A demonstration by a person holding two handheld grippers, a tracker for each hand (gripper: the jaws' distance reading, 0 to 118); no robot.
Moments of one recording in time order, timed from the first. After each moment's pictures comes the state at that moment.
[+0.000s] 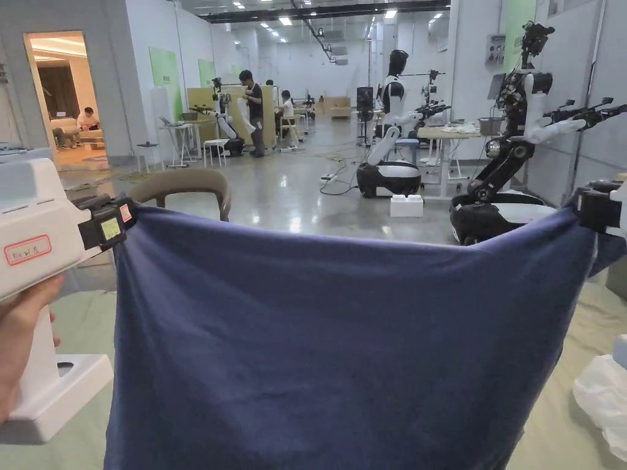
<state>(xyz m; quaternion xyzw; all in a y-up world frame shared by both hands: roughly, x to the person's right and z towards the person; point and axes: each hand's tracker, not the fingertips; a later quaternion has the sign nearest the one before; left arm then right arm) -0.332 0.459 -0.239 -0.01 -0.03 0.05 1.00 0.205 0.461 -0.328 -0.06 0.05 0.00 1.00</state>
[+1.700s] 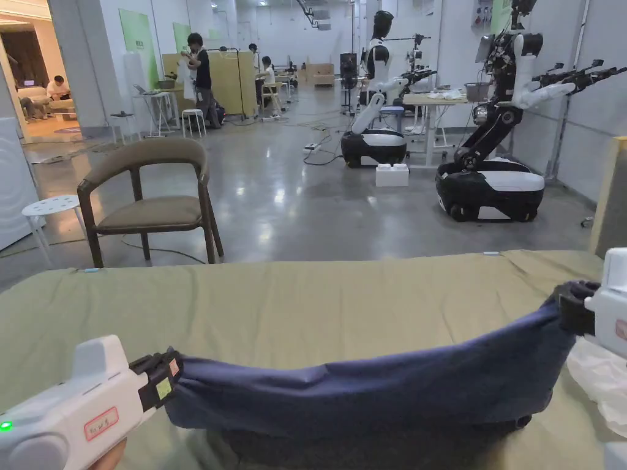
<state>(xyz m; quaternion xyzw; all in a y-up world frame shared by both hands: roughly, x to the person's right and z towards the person) -0.321 0.213 -0.286 -0.17 -0.05 0.14 0.97 0.223 0.282 -0.333 -0.17 0.03 0.00 0.99</state>
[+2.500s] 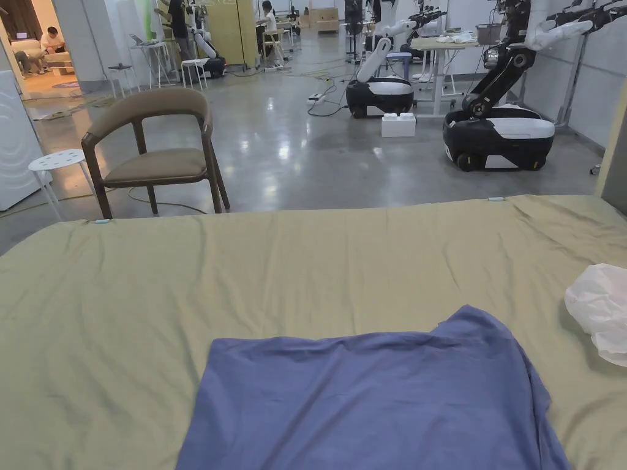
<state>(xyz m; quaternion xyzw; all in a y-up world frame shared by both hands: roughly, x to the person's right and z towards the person) -0.327 0.074 -0.103 -0.30 -0.02 0.15 0.94 0.258 0.074 -0.132 -0.37 -0.01 -0.06 0.93</state>
